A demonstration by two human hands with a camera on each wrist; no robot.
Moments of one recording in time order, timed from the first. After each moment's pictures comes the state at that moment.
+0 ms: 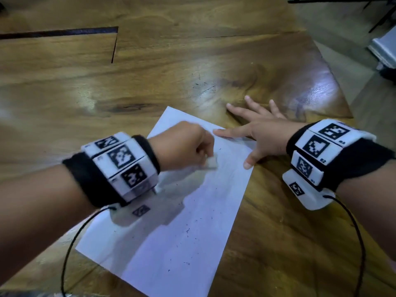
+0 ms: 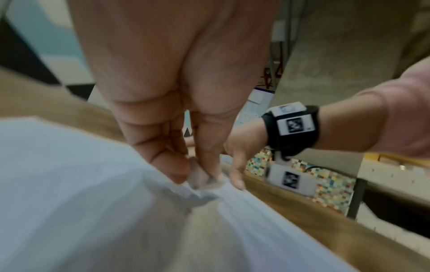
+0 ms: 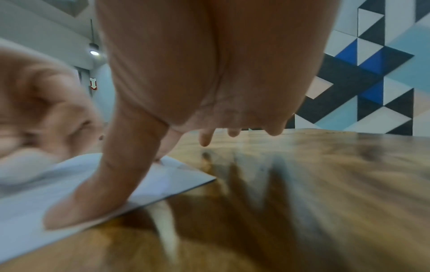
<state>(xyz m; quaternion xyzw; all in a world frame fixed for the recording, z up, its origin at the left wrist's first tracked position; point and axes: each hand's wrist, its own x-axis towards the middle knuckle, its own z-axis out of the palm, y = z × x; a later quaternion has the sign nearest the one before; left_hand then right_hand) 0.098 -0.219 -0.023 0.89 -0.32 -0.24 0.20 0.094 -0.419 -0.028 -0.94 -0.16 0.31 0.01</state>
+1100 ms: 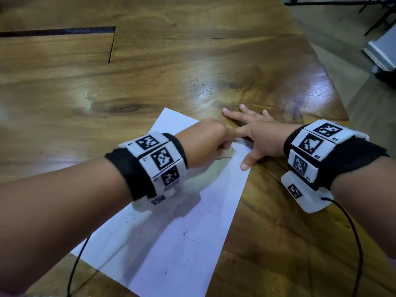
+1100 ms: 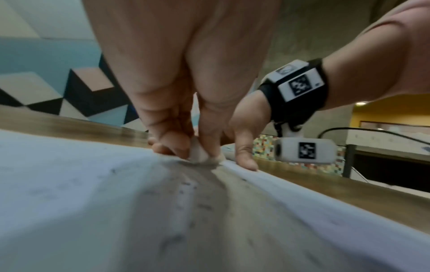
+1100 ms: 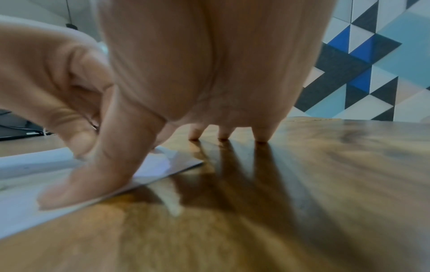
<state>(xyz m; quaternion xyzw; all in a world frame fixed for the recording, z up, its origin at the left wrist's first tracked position) 0.105 -0.255 -0.028 0.88 -0.40 -0.19 0.19 0.101 -0.424 -0.038 -0.93 -0.16 0.32 0.08</state>
